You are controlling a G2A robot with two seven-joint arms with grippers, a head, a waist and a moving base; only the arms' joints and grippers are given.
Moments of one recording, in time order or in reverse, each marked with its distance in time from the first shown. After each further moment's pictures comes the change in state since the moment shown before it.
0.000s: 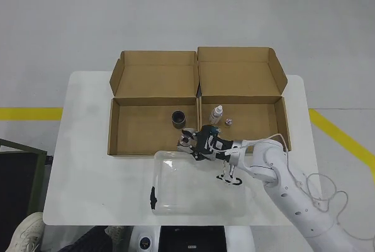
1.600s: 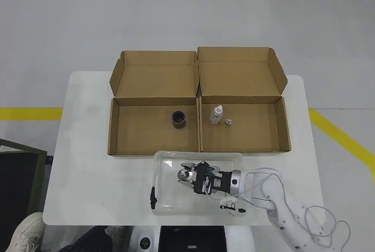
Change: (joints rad) left arm 0.000 0.000 0.000 0.000 0.000 0.000 0.000; right arm -0.290 0.032 0.078 -0.170 -0.248 -0.111 -0.095
